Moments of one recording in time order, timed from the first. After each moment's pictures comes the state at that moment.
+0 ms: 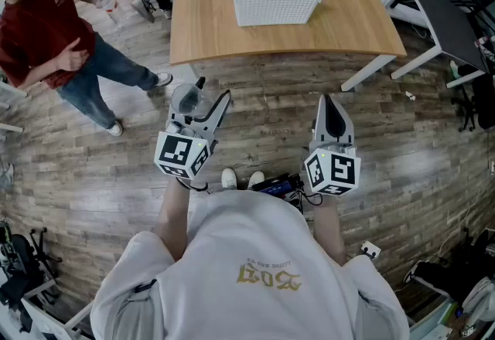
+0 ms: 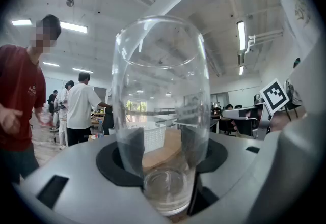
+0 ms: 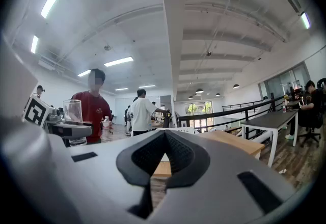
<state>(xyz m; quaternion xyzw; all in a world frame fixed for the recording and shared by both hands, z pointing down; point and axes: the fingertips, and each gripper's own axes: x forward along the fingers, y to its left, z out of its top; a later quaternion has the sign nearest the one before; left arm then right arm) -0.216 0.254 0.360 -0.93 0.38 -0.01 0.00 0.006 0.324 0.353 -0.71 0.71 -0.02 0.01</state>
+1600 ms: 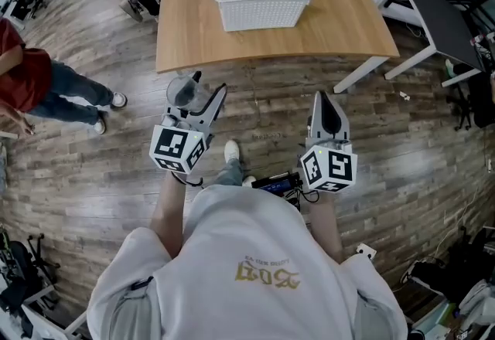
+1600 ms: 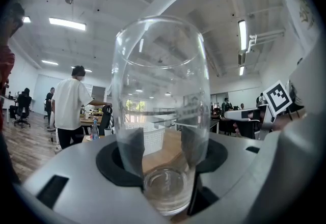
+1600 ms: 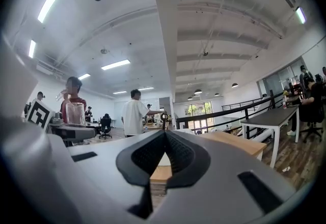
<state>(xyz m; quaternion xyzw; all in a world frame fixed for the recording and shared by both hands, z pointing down) -0.178 0.220 0.361 -0.93 0.38 -0.01 0.00 0.040 0.297 0.357 -0.71 0.71 -0.03 0.04</state>
